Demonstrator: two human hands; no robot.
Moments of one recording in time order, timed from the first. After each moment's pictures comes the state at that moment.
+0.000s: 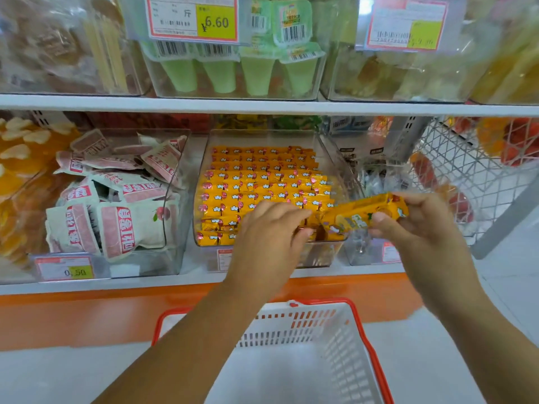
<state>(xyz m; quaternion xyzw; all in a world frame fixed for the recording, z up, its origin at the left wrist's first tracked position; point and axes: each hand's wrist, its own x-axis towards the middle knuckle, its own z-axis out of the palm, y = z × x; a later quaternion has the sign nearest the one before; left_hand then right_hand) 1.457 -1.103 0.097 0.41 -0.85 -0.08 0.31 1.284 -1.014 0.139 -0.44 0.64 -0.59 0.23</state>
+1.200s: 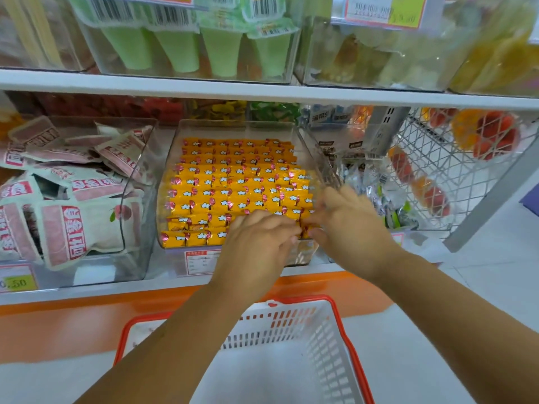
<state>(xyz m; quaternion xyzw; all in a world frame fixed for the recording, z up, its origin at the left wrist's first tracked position) 1.434 -1.124 0.046 0.34 -0.88 -0.01 0.33 1.262 -1.076 0.098 -0.73 0.66 -0.09 -0.12</state>
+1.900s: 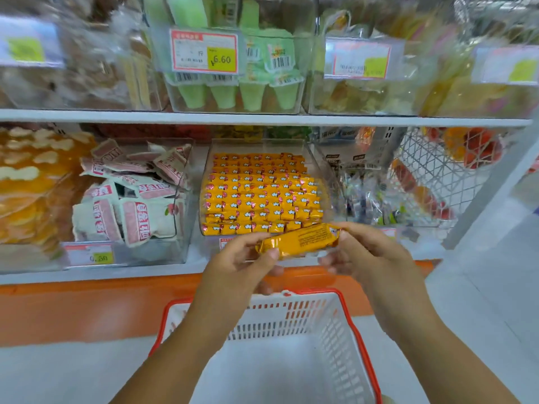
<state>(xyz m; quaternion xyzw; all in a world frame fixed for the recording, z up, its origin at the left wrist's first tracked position) 1.511 -1.019 0.123 0.46 -0.56 -0.57 0.39 1.331 -0.961 0.144 -0.40 0.59 -0.60 0.36</state>
